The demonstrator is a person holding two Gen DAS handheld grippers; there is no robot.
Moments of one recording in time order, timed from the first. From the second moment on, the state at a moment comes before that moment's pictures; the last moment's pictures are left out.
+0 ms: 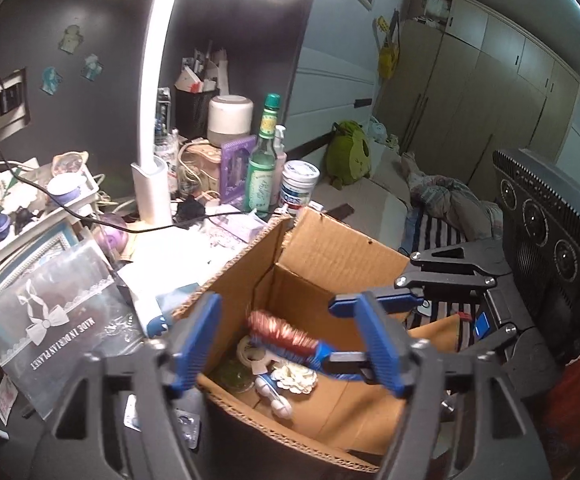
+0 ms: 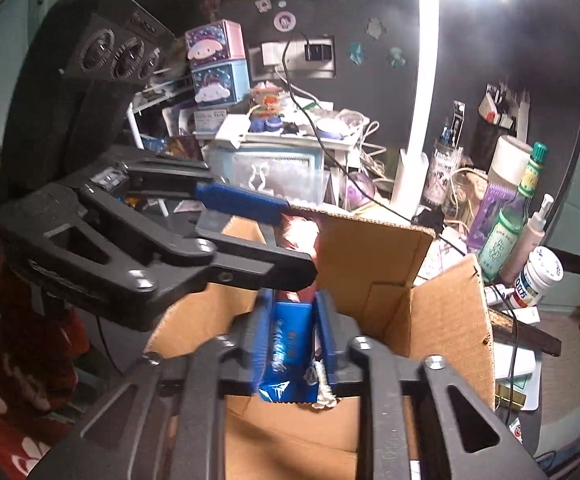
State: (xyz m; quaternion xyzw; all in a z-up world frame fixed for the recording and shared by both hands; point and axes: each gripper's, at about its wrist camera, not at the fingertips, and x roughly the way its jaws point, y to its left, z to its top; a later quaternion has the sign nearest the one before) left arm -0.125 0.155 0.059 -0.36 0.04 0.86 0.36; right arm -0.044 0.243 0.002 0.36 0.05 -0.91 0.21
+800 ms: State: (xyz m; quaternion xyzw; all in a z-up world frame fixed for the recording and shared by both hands) left arm -0.065 0.013 0.056 -0.30 0.00 0.92 0.24; right arm -0.024 0.163 0.013 0.33 0.05 -0.90 0.29
